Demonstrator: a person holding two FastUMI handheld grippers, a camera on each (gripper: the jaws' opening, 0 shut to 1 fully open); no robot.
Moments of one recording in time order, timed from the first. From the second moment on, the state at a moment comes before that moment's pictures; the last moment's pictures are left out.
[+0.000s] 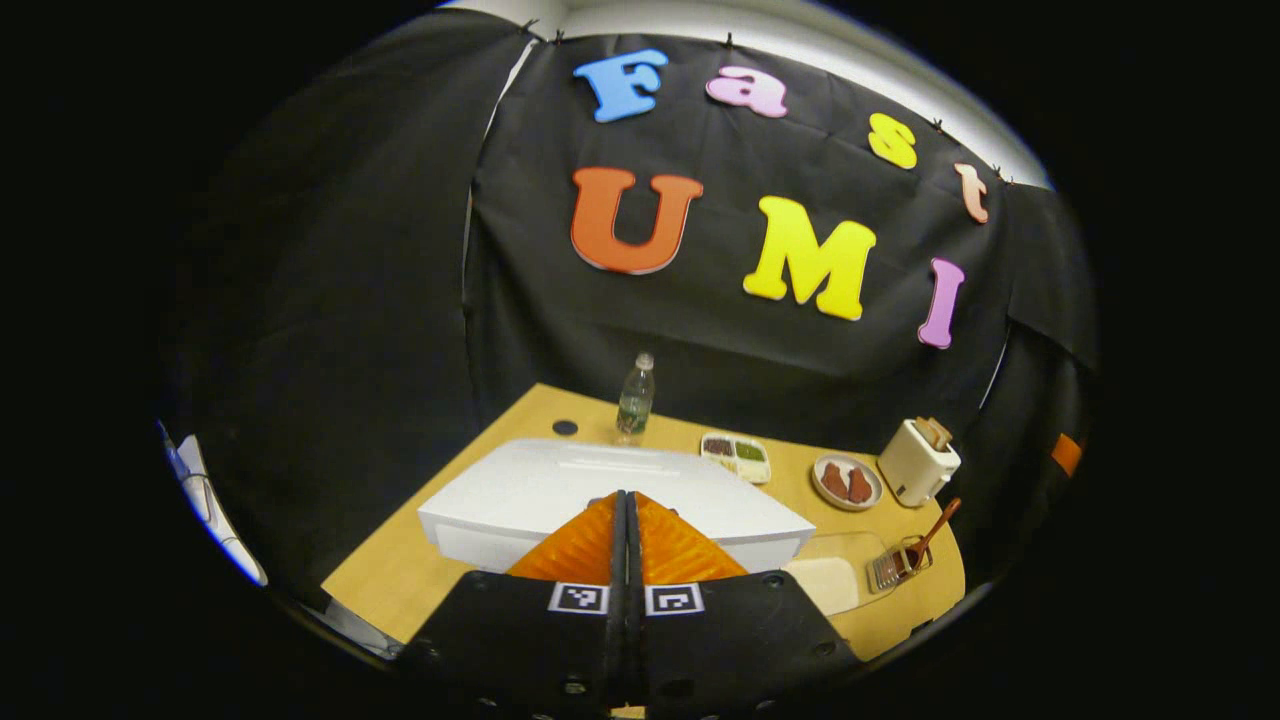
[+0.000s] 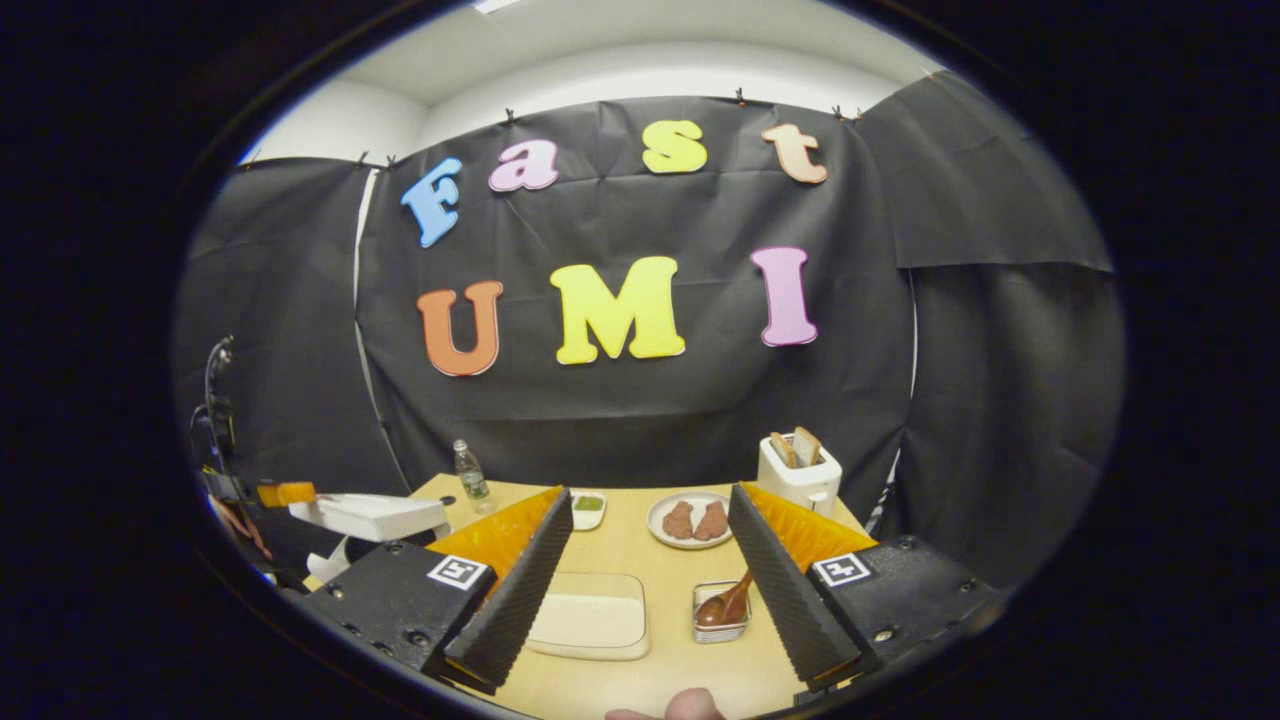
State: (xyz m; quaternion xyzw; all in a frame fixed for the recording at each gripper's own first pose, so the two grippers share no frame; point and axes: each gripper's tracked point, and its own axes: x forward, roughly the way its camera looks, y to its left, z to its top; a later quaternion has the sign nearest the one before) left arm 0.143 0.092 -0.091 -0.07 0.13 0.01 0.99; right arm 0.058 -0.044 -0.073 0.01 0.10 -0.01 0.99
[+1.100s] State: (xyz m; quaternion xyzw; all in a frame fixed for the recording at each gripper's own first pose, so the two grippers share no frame) left arm 0.046 0.049 -0.011 0.01 -0.02 0.03 1.00; right arm 0.021 -0.109 -0.106 0.02 0.13 -0.03 0.99
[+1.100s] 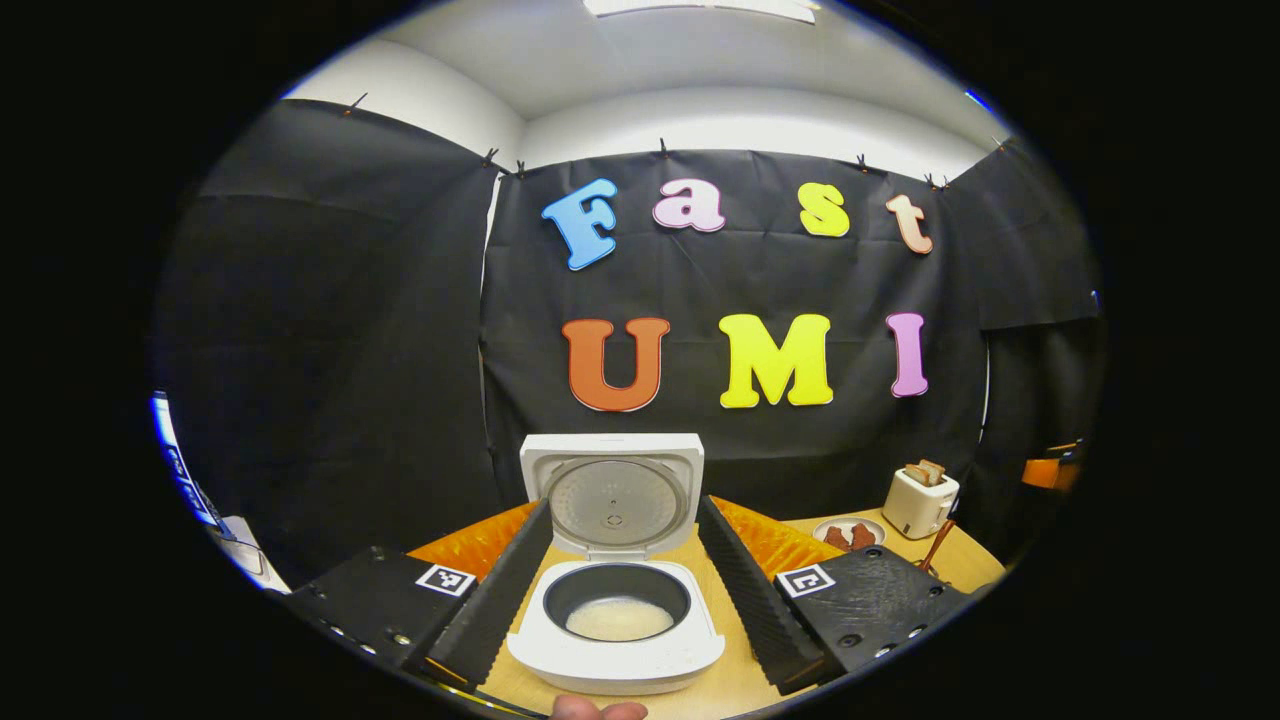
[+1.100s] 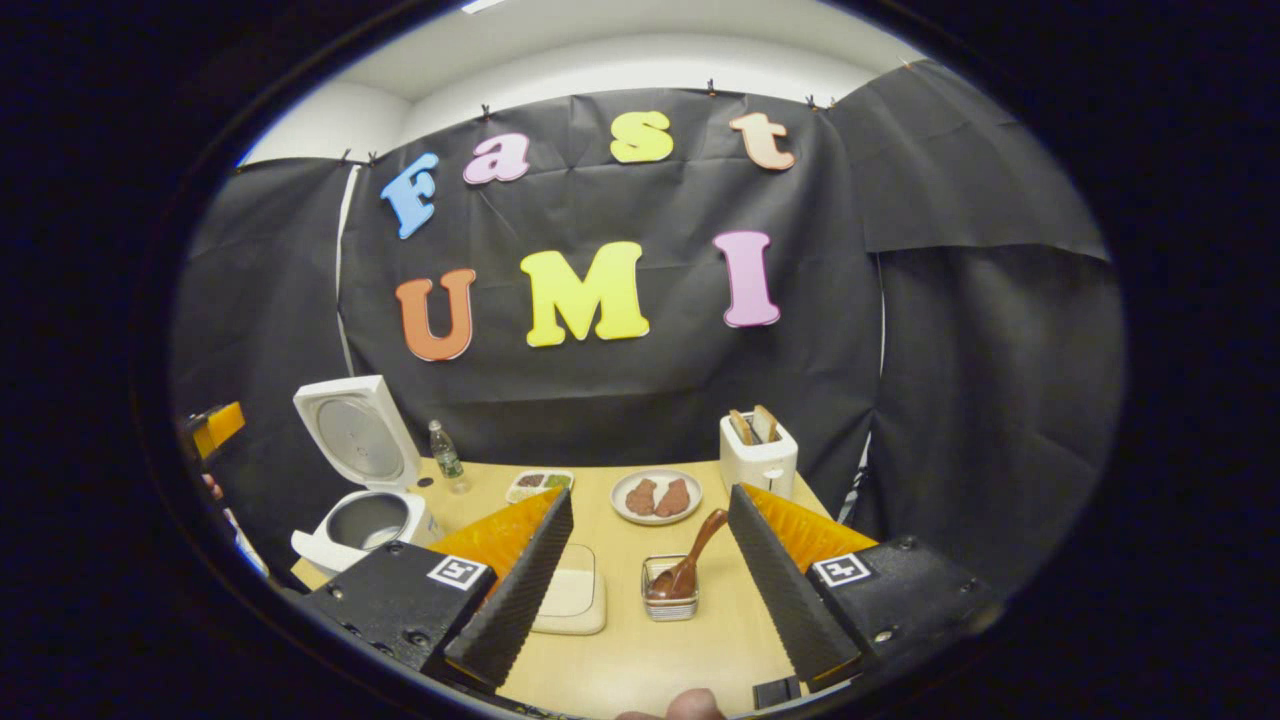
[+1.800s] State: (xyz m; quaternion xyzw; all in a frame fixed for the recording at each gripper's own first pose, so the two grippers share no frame) left arm 0.082 0.001 -0.023 0.01 0.00 0.04 1.00; right arm 0.135 -0.182 -0.256 0.08 0.27 -0.02 0.96
